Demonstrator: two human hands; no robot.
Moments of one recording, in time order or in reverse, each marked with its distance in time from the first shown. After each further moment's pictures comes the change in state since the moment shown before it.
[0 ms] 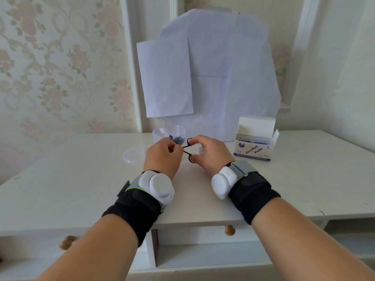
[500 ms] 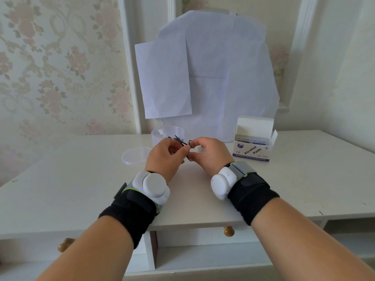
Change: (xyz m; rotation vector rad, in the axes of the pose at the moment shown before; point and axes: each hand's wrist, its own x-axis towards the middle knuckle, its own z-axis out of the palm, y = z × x) left_hand -0.002 0.000 0.003 -0.252 -0.114 0.019; right_hand 0.000 -0.003 0.000 0.053 0.074 0.051
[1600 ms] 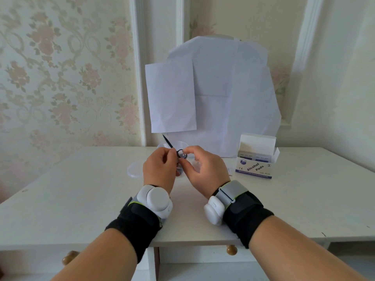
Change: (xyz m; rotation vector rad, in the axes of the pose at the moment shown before) left_hand 0.001 0.007 -0.009 -0.170 0.271 0.019; right_hand -0.015 -0.022 0.010 -0.071 0.186 -0.339
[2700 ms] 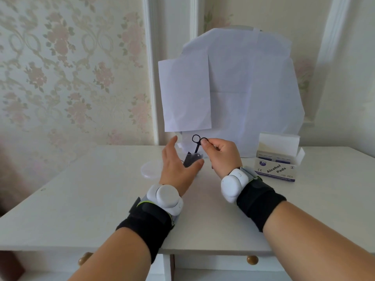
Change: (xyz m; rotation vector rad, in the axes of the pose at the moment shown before) left_hand 0.010 -0.013 -0.004 0.132 -0.188 0.067; right_hand 0.046 0.028 0.026 0.385 0.096 0.290
